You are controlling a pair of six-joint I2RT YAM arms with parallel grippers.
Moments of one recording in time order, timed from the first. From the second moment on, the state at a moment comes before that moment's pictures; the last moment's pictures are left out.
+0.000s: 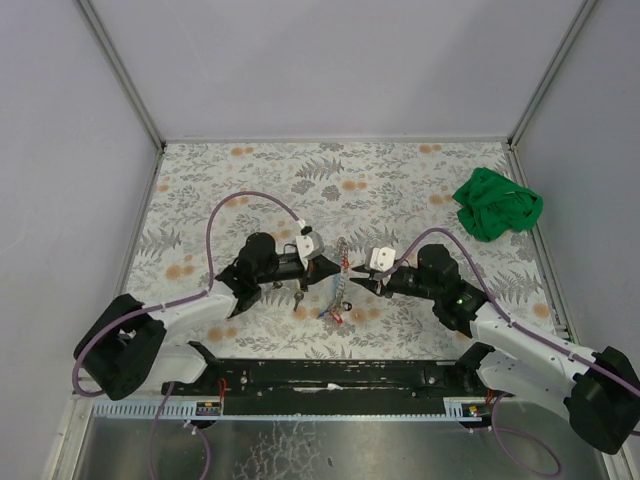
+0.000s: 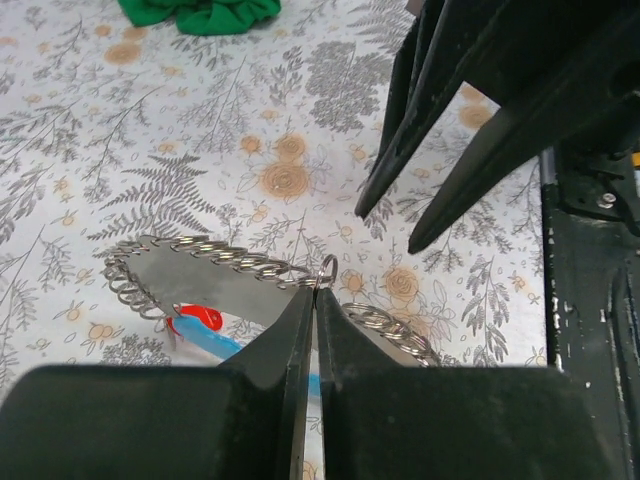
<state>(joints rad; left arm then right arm) -0.65 1.31 0.47 0.70 0.69 0.03 0.71 0.93 0.45 0.23 -0.51 -0.40</state>
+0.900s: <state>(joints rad) -0.92 1.32 0.96 -0.29 0.09 0.30 0.71 1.04 0.37 0.42 -0.38 -0.30</state>
